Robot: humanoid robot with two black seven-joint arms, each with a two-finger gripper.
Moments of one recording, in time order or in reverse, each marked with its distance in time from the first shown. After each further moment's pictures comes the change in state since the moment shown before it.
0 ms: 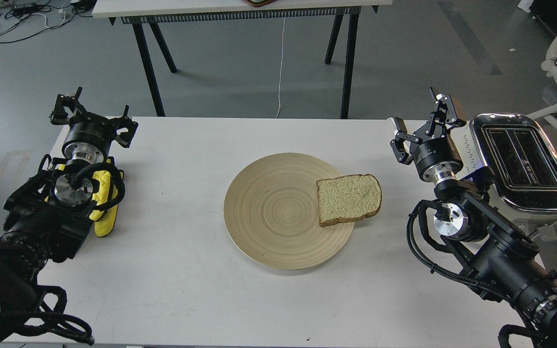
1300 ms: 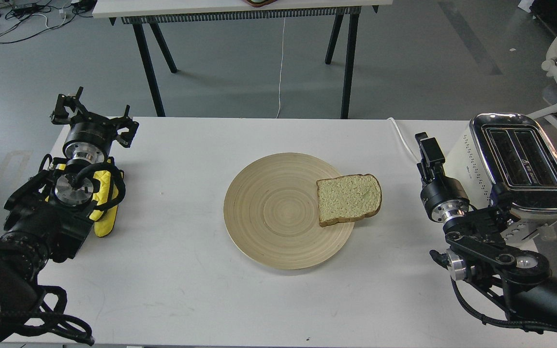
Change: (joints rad) left arm 0.000 0.000 0.002 -0.003 0.001 0.000 0.000; right arm 0.007 -0.199 -0.608 0.177 -0.170 -0.613 0.000
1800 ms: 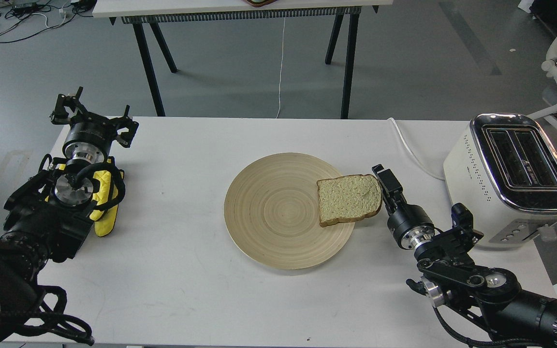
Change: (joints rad) left arm 0.000 0.000 0.000 0.000 0.000 0.000 0.001; right arm -0.008 0.062 -0.162 0.001 0.000 0.000 0.000
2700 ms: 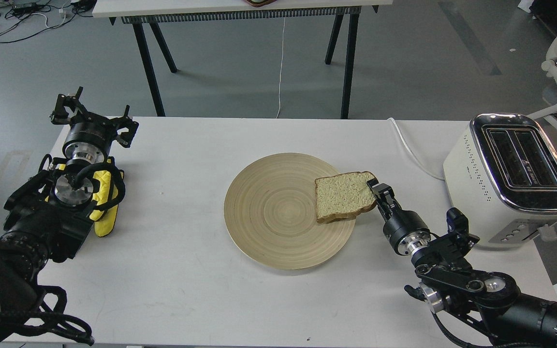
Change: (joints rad) left arm 0.000 0.000 0.000 0.000 0.000 0.000 -0.001; right arm 0.003 -0.039 0.037 0.084 0.002 0.000 0.000
